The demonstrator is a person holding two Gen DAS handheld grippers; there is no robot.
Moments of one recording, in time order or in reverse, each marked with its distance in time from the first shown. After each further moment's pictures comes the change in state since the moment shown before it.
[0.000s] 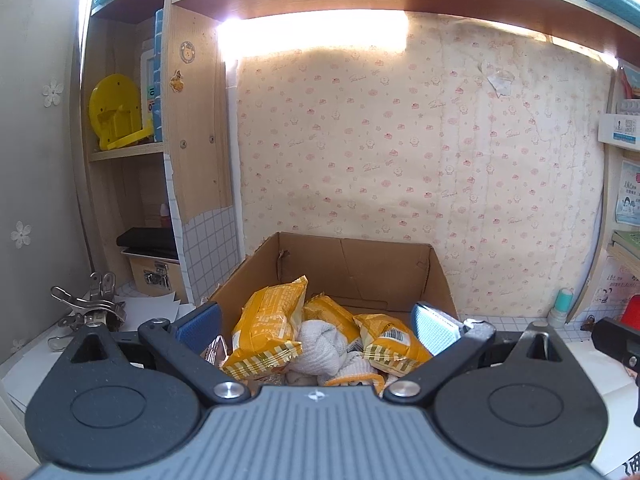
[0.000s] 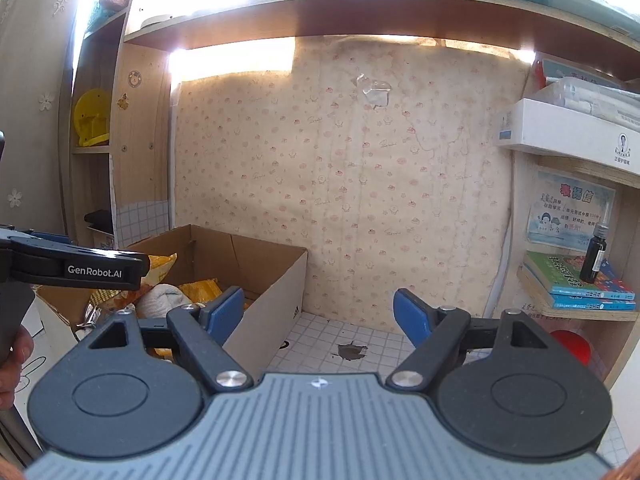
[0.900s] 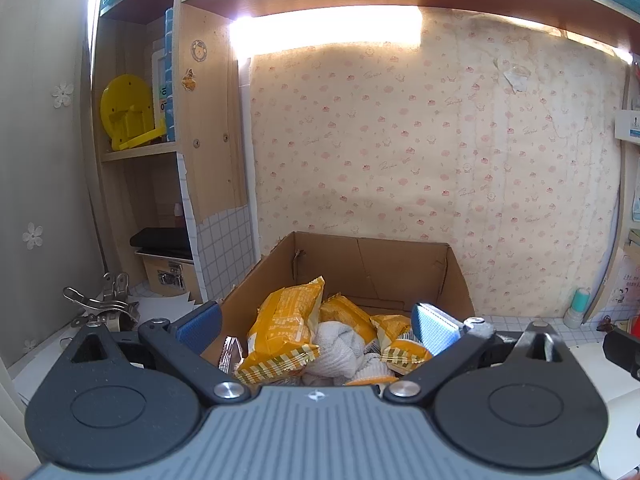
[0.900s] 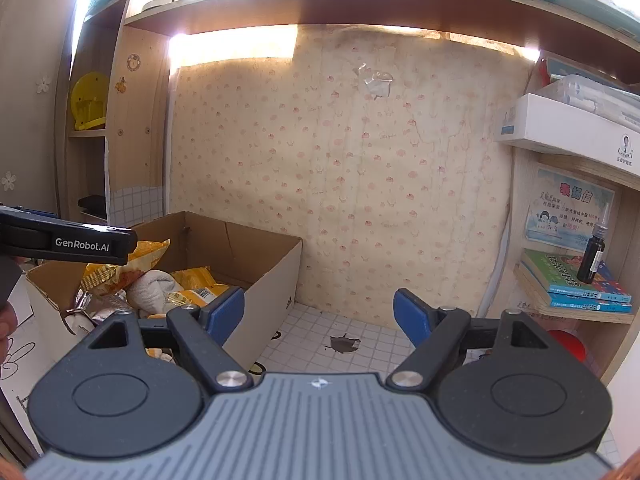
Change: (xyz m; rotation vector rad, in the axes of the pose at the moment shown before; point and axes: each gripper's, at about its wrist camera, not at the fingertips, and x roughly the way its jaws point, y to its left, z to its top) left arm 0.007 0.000 0.002 0.007 0.013 0.058; right arm 0.007 0.002 -0.002 -0.028 0.024 -0.017
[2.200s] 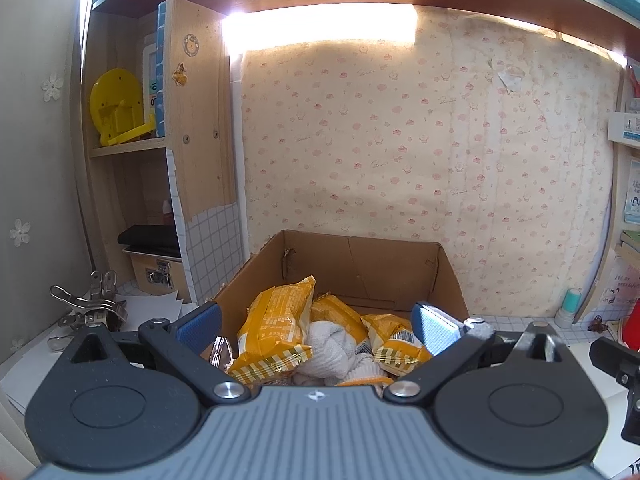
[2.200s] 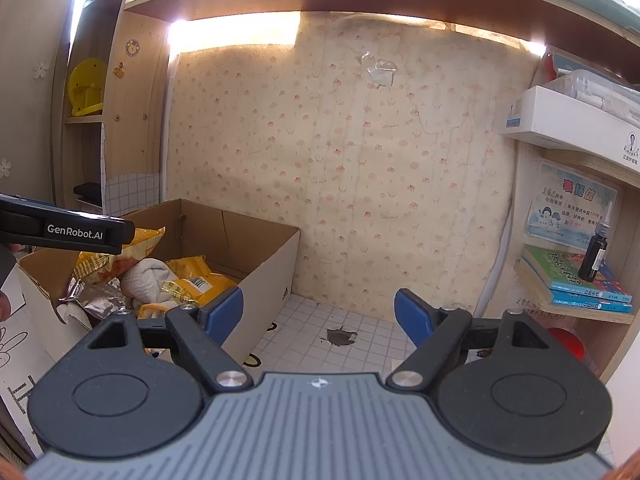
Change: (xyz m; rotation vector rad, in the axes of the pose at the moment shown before) left arm 0.004 0.001 -0.001 -0.007 -0.002 -0.039; right arm 0.008 -0.001 -0.003 -0.020 0.026 -0.004
